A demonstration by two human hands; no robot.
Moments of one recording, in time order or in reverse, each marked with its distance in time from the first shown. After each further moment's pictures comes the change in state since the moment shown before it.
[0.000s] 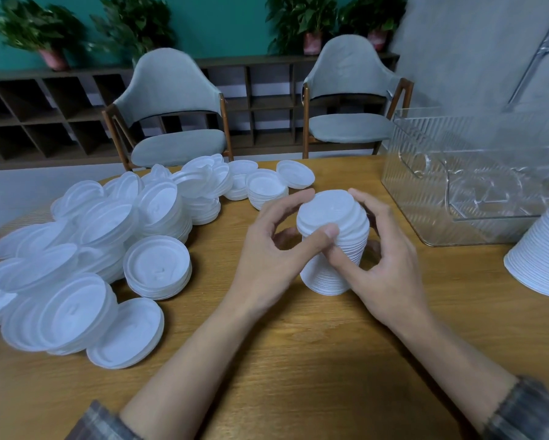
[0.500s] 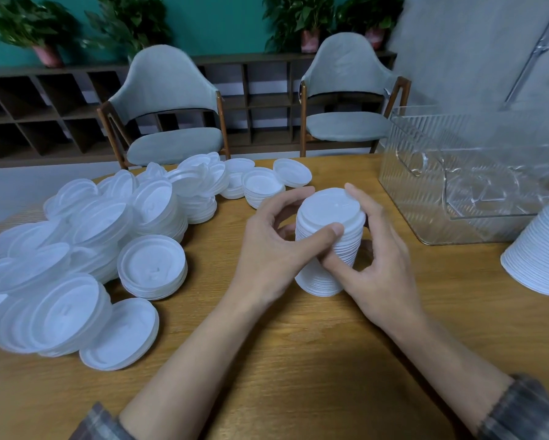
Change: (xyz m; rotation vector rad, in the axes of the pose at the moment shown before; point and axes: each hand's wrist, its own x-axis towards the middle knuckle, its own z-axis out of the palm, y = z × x) left_hand 0.006 0.003 0.007 0.010 0.033 -0.024; right_hand -0.001 0.002 0.003 -0.006 -0.023 0.007
